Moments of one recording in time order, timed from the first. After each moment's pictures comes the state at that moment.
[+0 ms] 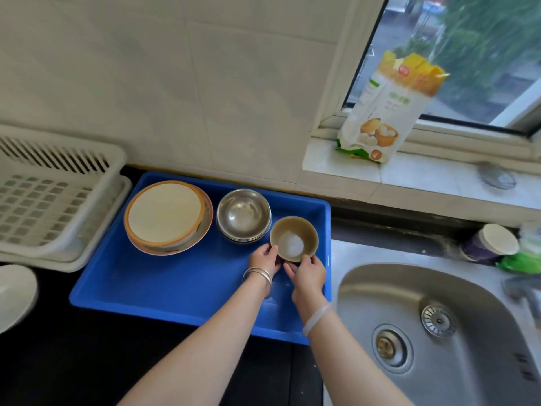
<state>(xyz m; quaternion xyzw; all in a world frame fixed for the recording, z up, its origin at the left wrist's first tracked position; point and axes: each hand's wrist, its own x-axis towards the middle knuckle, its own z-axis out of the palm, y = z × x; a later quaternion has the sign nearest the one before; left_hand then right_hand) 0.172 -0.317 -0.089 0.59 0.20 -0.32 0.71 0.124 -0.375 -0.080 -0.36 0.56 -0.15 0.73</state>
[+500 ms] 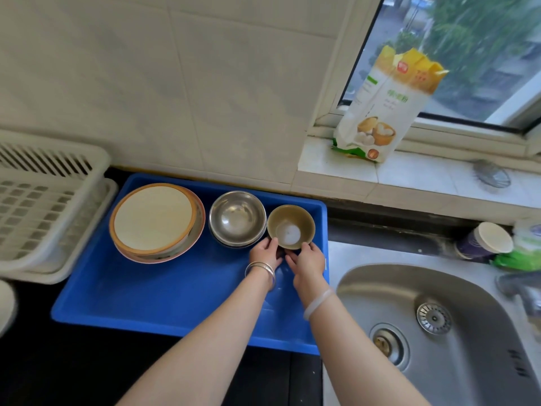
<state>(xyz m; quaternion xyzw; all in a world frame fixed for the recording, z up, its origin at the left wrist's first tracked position) 0.188 -0.334 -0.095 0.57 0.20 -0.33 0.73 0.151 -0.394 -0.076 -0.37 0.56 -0.14 0.73</state>
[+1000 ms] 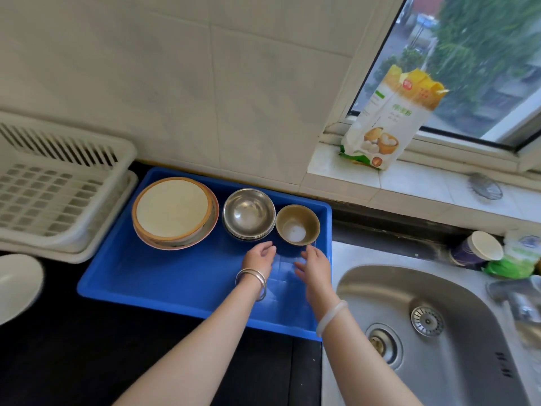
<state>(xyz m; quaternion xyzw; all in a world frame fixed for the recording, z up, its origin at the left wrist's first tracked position) 0.166 -0.282 -0.073 0.70 0.11 -0.31 0.64 0.115 -0.377 -0.057 -0.55 0.51 -0.06 0.66</state>
